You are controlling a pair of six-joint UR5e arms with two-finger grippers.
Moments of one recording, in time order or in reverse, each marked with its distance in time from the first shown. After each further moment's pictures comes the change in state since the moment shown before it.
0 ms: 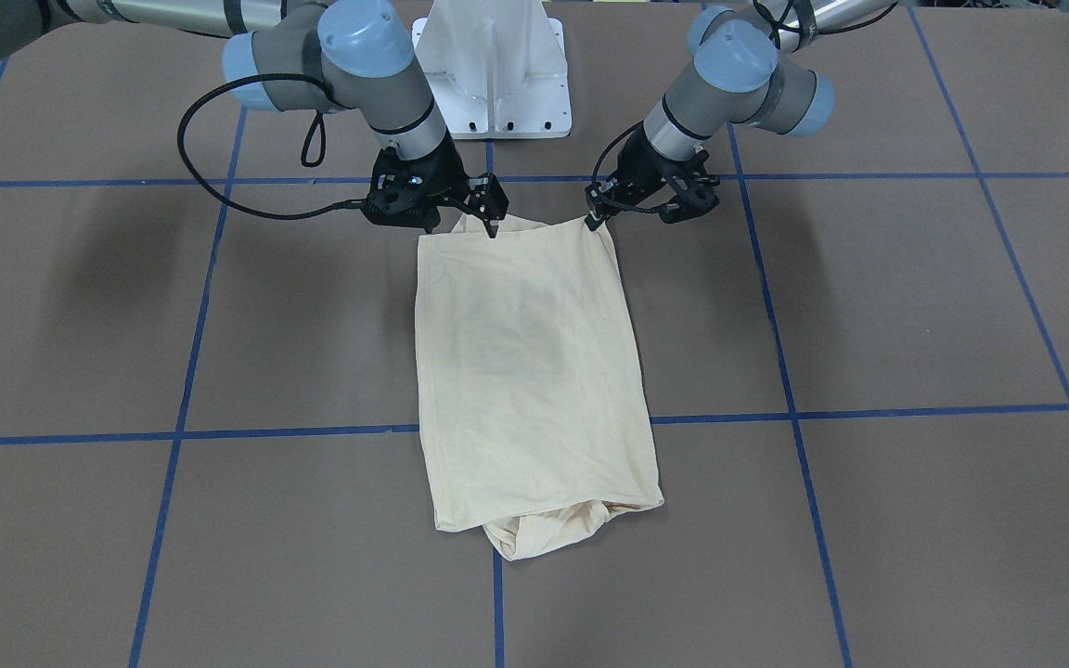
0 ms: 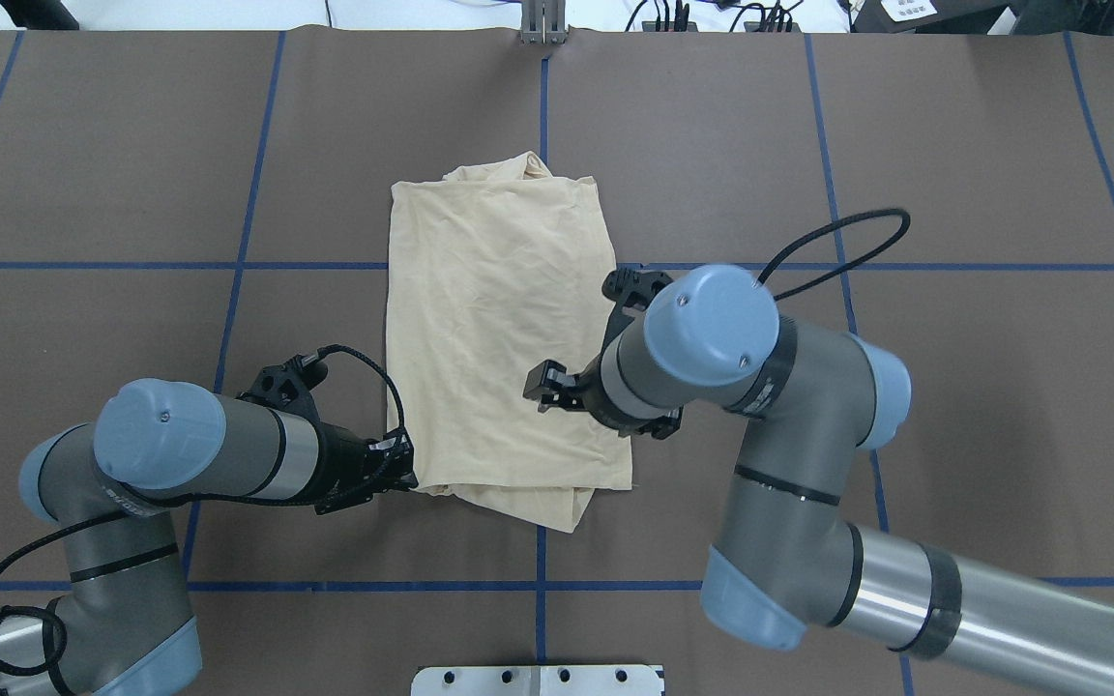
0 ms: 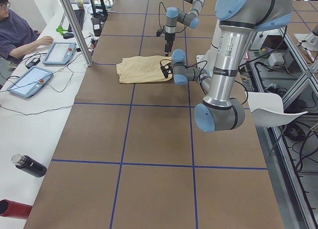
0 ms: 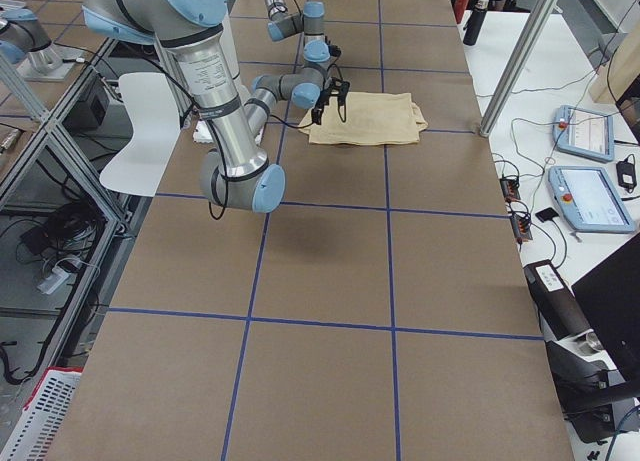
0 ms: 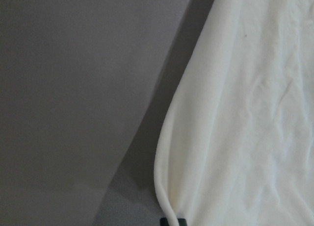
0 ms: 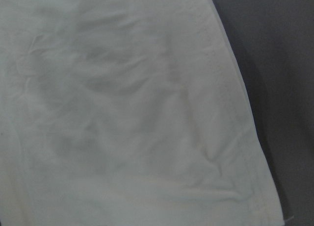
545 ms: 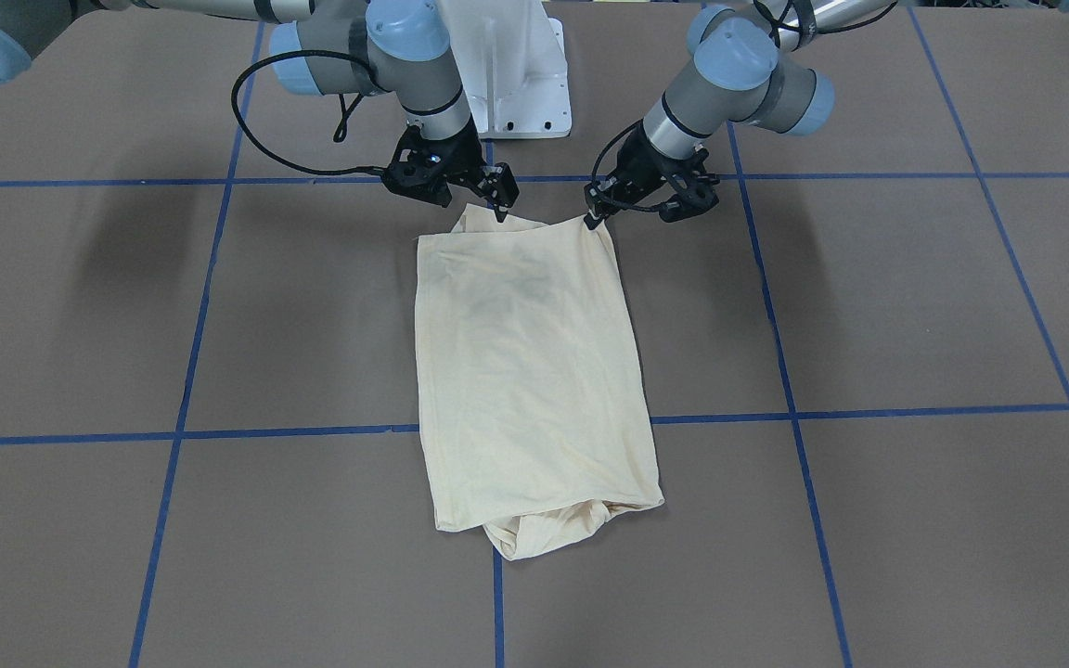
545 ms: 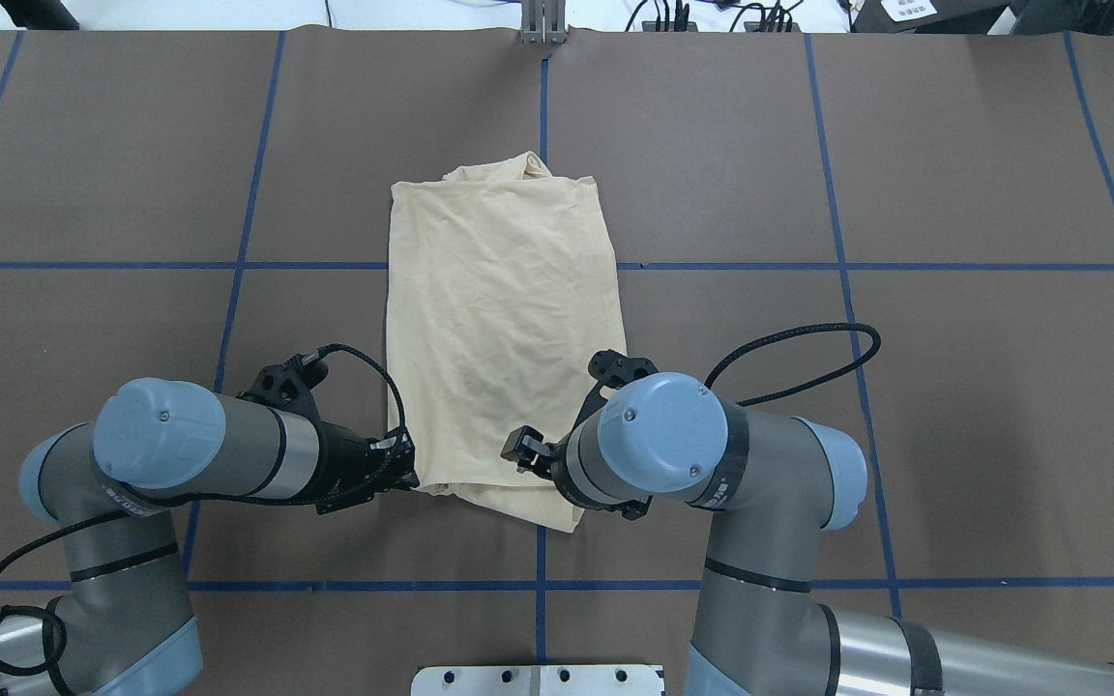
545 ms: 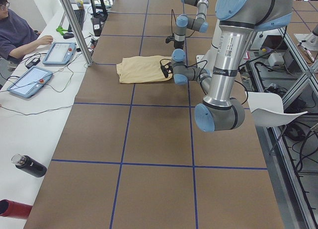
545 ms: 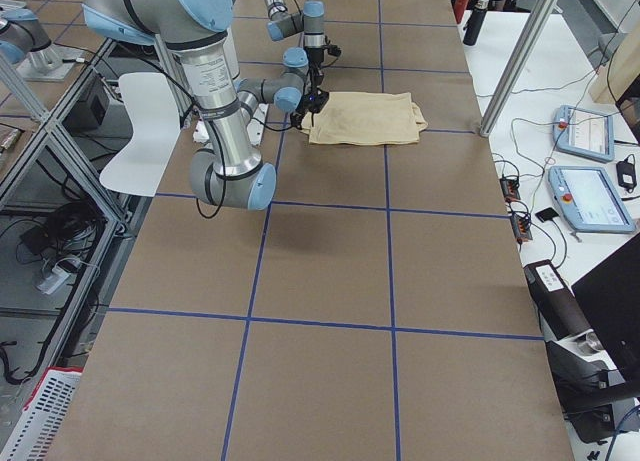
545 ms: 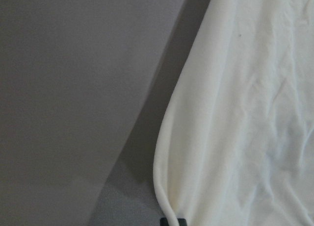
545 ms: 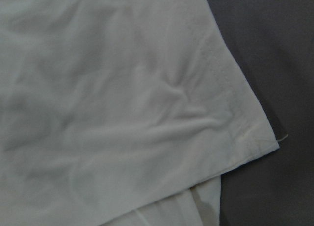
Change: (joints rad) left arm 0.000 0.000 -0.004 0.000 0.001 -0.004; right arm -0.110 -0.003 -0.032 -0.010 -0.112 0.202
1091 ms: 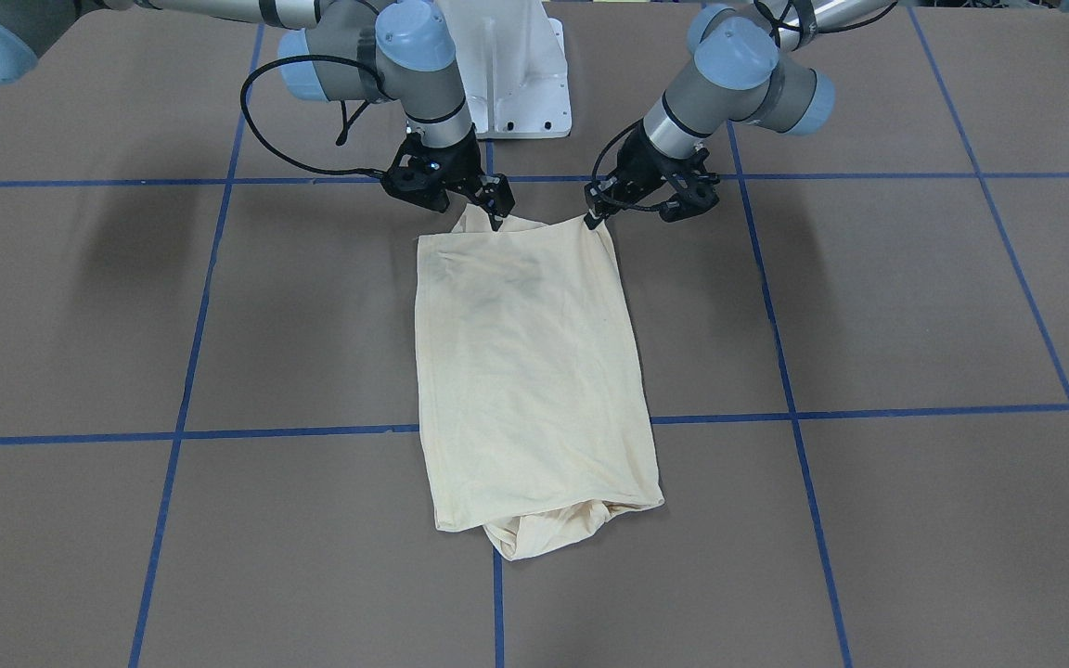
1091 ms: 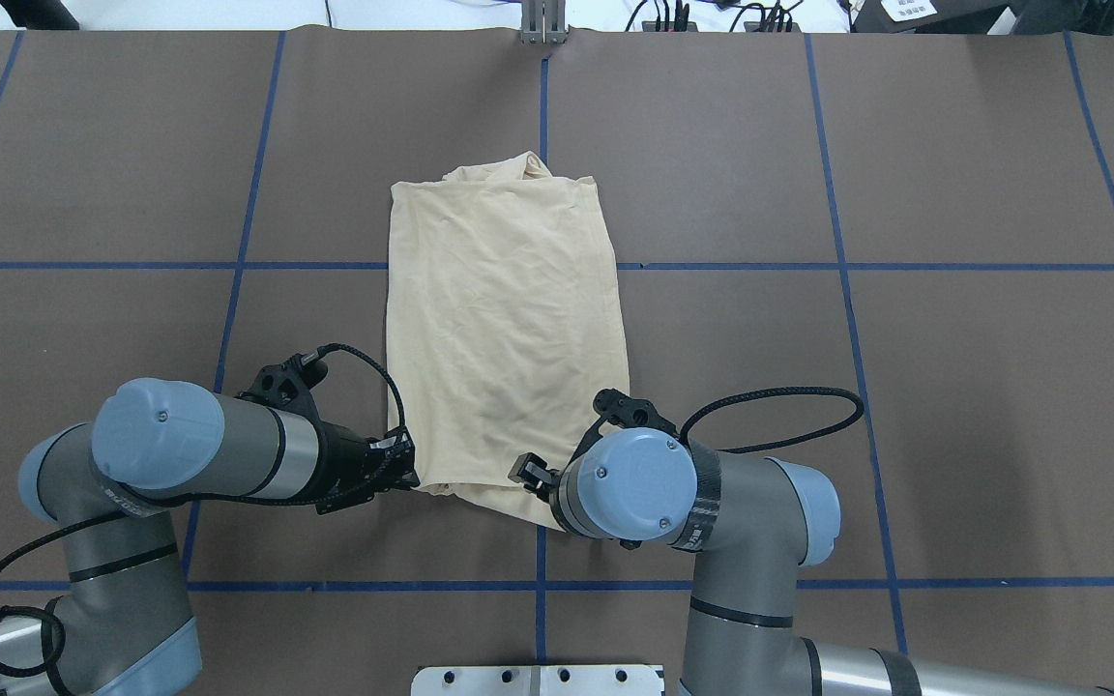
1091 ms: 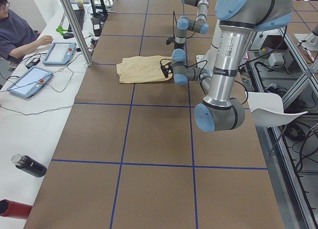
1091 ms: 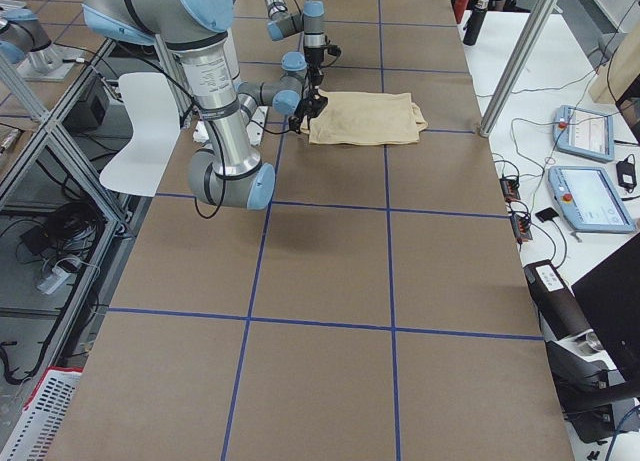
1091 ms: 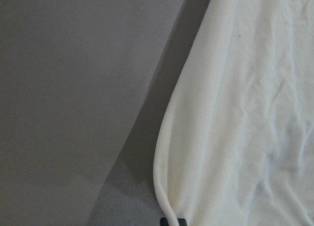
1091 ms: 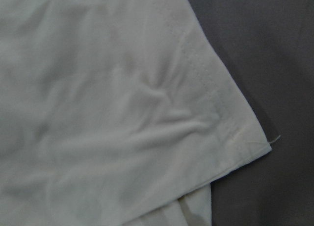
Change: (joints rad) left arm 0.000 0.001 -0.002 0.000 0.001 0.000; right arm -0.008 0.001 -0.025 -0.001 -0.015 0.040
